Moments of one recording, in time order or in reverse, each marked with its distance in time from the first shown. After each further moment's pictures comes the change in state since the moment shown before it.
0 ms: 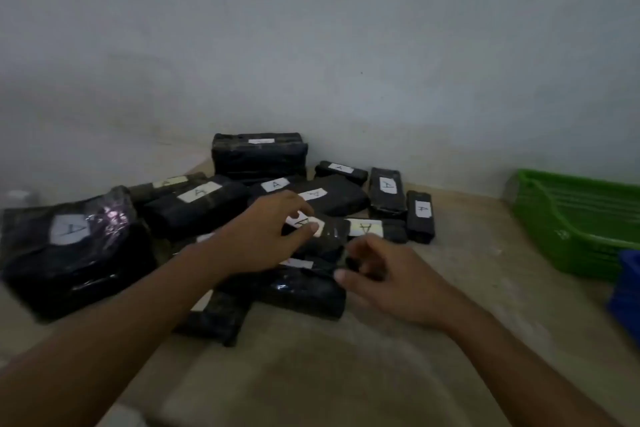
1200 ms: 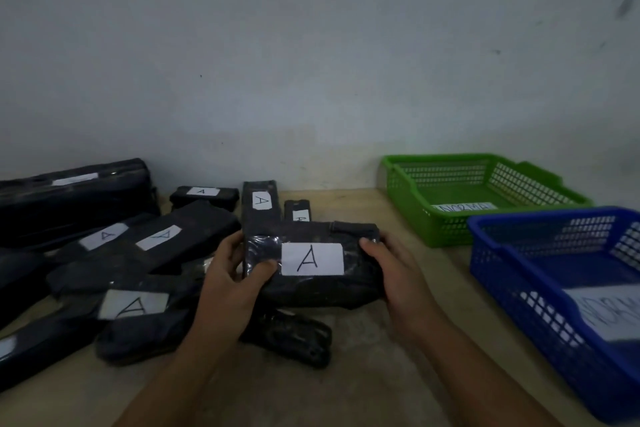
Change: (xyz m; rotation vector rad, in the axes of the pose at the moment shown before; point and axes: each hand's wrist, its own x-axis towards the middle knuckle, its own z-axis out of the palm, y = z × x) left_hand 0.081 0.089 0.139 -1.070 0.174 -0.409; right_hand -0.020 0.129 -0.066 0.941 0.724 0.365
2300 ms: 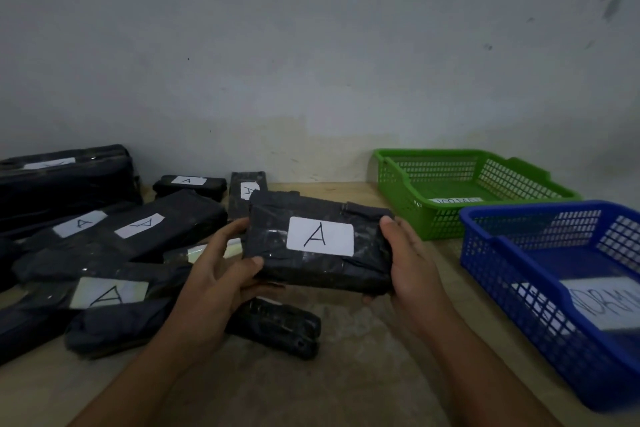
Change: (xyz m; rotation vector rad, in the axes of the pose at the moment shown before) left_hand -0.002 -0.017 -0.009 -0.330 -0.275 -0.028; right_hand -0.016 -0.015 -0.009 0.037 0.051 -0.053
